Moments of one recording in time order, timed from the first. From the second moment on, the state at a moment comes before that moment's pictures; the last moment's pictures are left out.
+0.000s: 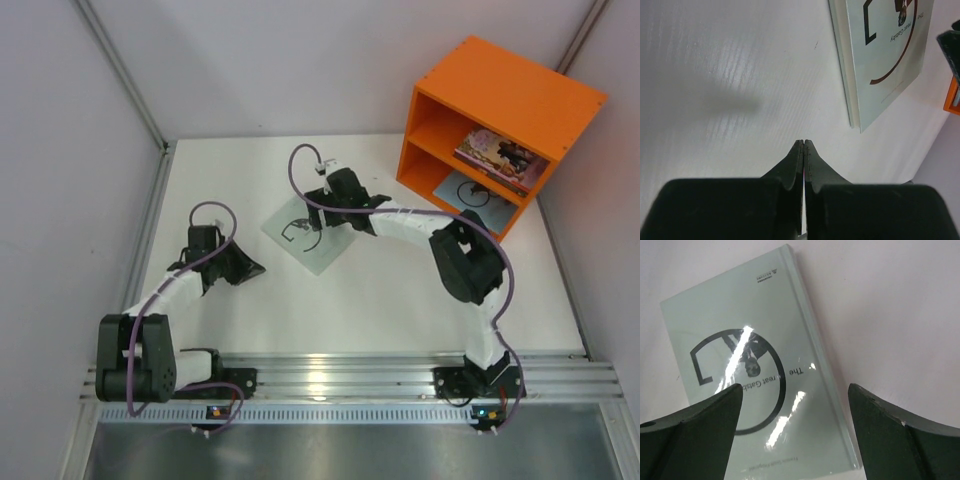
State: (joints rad) left arm -0.01 1.25 0.55 -0.18 0.42 -0.75; right arm 0.70 1.99 1.42 -0.08 0.04 0.25
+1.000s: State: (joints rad) left arm -0.04 1.11 0.38 -0.17 0.37 -0.75; right arm 1.00 1.68 0.77 0.23 0.06 0.48
